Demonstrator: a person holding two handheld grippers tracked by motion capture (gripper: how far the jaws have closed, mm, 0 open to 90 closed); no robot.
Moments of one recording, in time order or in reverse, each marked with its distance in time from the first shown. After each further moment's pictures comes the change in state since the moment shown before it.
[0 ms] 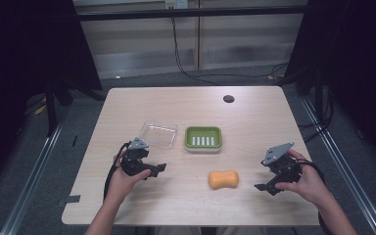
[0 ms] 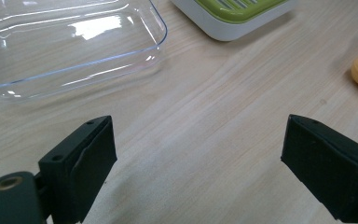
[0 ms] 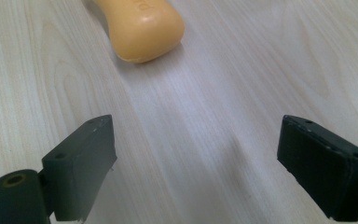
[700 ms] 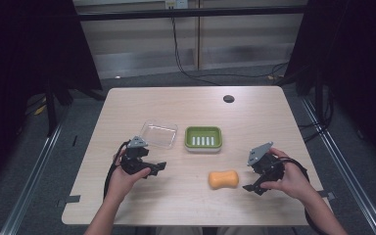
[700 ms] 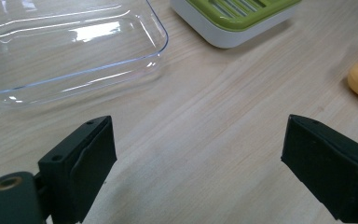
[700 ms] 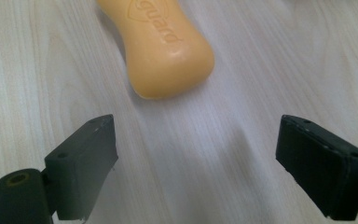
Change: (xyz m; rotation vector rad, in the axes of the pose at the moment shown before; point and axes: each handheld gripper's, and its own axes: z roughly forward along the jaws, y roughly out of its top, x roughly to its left) left arm 0.001 0.003 0.001 -0.011 -0.010 -0.009; right arm 0.010 0.032 0.027 0.069 0.036 -0.082
